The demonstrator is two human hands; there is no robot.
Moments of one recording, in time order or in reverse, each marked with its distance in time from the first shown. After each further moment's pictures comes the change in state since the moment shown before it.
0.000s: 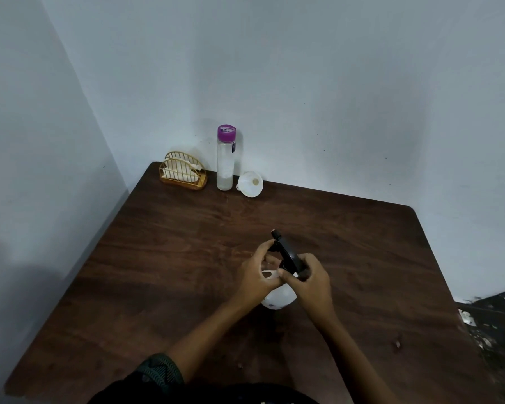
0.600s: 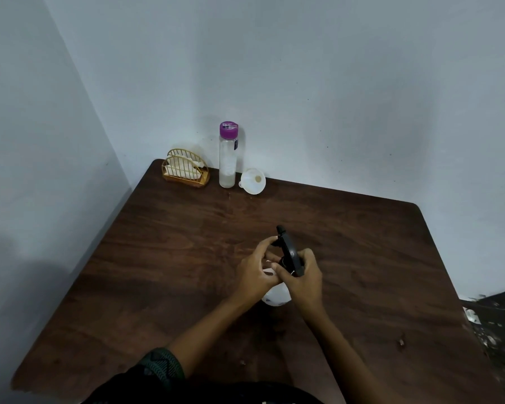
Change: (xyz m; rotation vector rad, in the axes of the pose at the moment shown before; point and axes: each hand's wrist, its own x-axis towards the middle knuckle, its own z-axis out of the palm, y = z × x) left_hand 0.000 0.005 -0.004 0.015 0.026 0.027; right_hand 0.002 -0.002 0.019 0.082 0.056 0.045
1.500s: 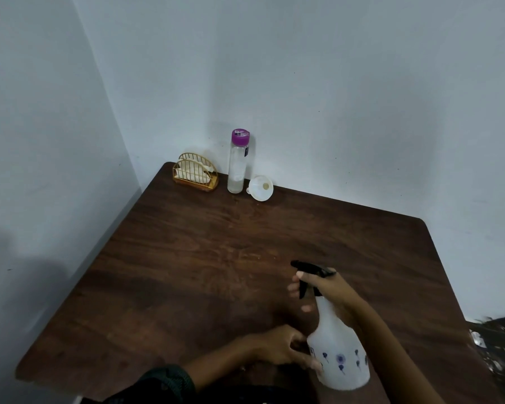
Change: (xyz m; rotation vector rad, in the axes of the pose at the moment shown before) left_hand -0.051 -0.023 0.032 -0.056 -0.892 -0.391; right_hand 0.022 -0.019 -0.055 0.128 -0.513 0.524
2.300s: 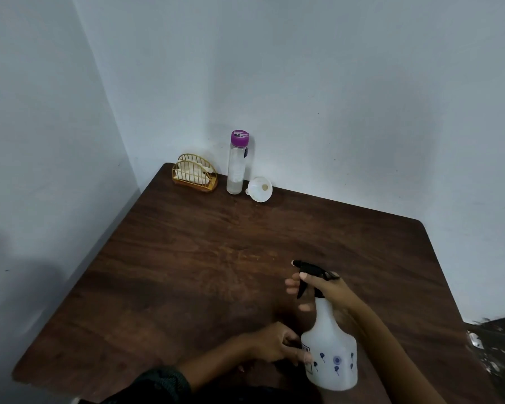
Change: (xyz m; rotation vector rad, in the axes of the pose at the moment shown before) left_hand -0.006 0.001 -0.002 -0.022 0.068 -0.018; right_hand 0.002 0.011 -0.004 0.167 -0.014 -0.030
